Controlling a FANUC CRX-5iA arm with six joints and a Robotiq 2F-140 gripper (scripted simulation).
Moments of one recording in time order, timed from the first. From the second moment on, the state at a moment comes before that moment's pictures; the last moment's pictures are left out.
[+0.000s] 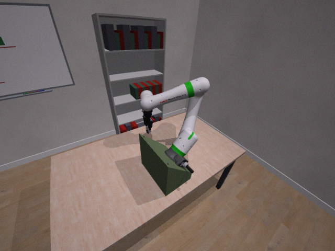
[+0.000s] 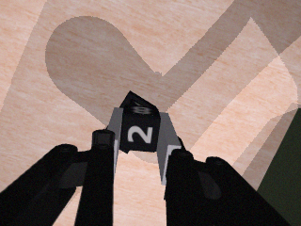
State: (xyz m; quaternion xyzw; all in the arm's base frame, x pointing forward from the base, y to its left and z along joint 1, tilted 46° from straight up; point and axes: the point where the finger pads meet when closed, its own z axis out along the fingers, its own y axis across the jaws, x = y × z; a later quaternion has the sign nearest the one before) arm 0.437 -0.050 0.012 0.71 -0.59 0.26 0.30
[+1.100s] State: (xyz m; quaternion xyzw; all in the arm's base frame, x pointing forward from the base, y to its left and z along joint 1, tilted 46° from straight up) arm 0.402 -0.132 0.084 0.90 -0.19 0.08 0.39
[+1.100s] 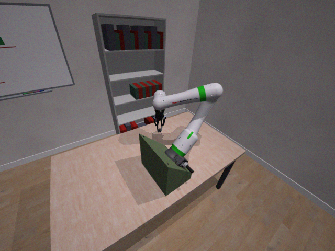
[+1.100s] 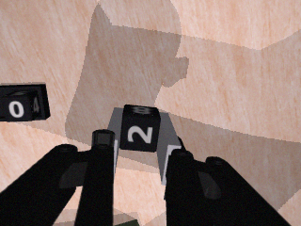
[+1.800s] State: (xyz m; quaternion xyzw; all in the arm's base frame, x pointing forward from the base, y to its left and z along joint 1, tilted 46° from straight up) arm 0.400 -0.140 0.082 0.90 -0.17 0.07 0.39
